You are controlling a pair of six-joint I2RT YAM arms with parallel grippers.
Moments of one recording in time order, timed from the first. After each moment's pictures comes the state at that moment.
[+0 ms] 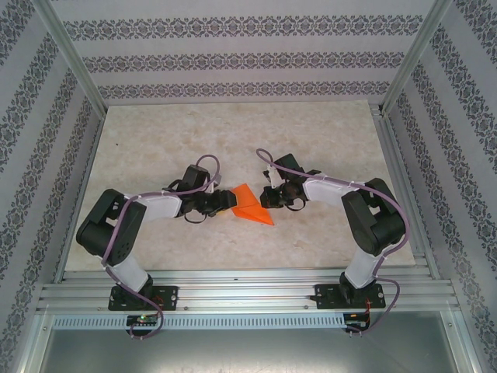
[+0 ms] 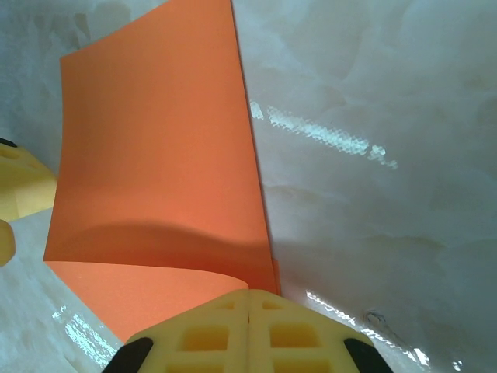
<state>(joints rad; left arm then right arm) -0.47 1.68 0.76 0.04 0.58 -0.80 0.50 1.76 0.97 -0.33 -0.42 0.32</state>
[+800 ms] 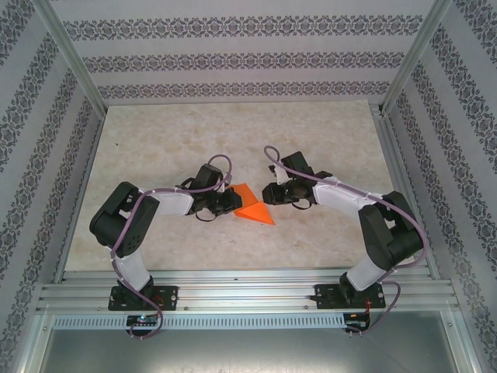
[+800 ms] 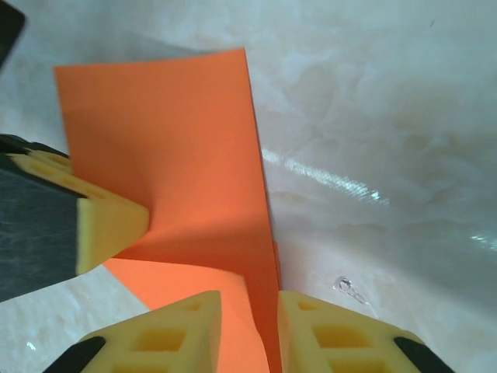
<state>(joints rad) -0.55 1.77 0.83 0.07 0.53 -0.85 0.49 1.58 0.91 -0.33 -0.35 0.29</state>
